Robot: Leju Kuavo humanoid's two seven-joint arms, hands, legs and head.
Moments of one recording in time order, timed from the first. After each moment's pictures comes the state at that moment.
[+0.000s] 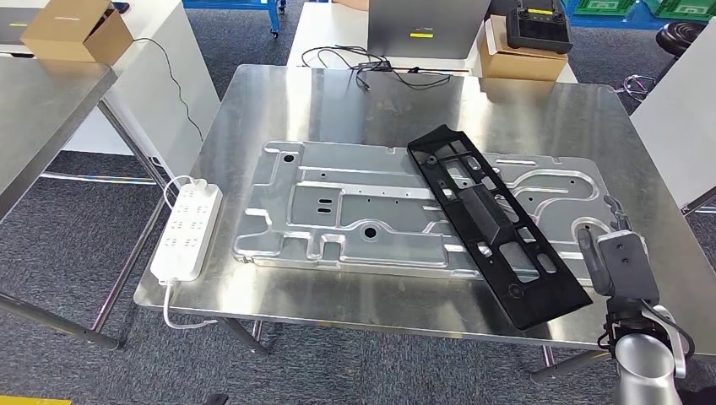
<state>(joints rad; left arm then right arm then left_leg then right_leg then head) -0.09 -0.13 1.22 -0.19 -1.16 -0.08 -0.38 -0.27 -0.16 -0.13 -1.38 0.34 0.03 -0.22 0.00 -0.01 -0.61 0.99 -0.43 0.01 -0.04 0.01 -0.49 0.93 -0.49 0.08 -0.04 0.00</state>
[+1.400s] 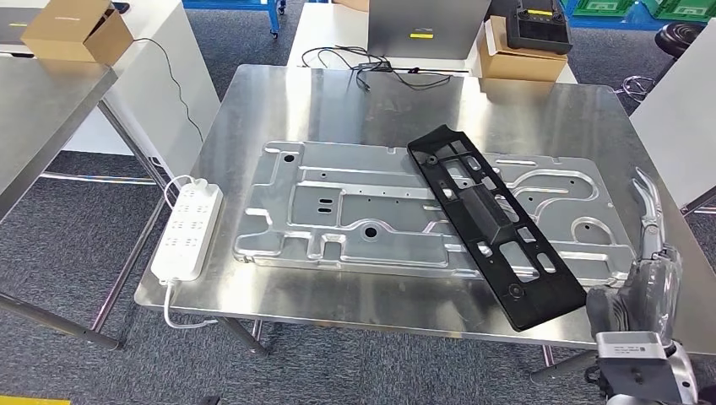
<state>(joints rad) -0.09 -0.13 1.27 -0.19 -1.09 -0.06 -0.37 -0.03 -0.11 0.04 -2.04 0.41 -0.13 -0.36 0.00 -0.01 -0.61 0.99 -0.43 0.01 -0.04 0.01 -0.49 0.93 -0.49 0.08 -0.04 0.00</state>
